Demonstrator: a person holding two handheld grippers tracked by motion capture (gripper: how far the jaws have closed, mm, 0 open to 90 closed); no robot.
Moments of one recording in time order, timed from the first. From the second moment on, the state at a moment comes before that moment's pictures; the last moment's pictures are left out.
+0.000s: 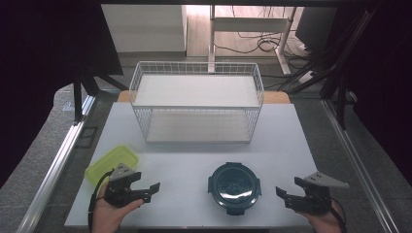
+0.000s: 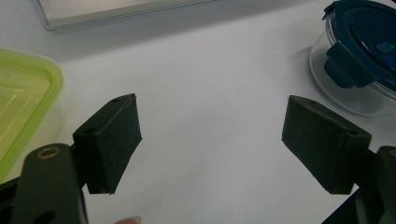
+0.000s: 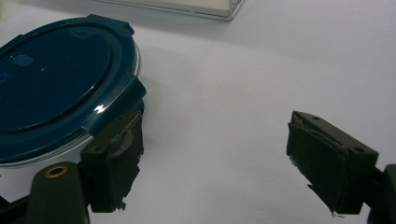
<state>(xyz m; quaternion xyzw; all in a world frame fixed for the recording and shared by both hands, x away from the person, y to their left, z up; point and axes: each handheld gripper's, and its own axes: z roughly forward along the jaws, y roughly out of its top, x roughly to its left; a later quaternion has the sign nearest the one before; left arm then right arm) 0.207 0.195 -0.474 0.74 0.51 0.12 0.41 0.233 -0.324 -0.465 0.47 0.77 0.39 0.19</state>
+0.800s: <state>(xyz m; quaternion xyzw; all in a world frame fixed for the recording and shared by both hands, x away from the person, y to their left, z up) 0.206 0.196 -0.466 0.74 0.51 0.12 0.42 0.228 -0.328 -0.462 0.49 0.77 0.38 0.18</state>
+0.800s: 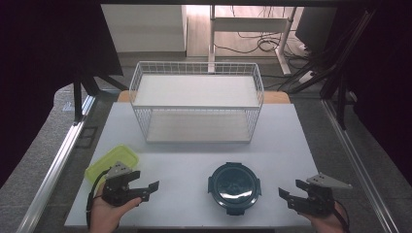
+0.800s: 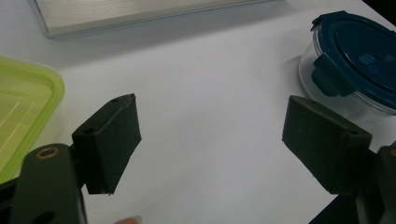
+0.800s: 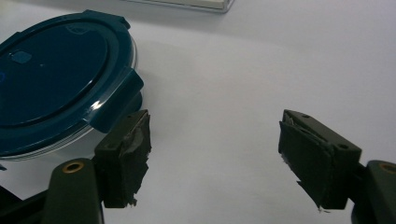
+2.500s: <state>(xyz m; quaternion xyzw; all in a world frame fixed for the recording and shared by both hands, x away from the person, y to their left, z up) 0.207 0.188 -0.472 0.76 0.50 0.11 0.40 0.214 -0.228 -0.482 0.36 0.90 0.23 0.13</state>
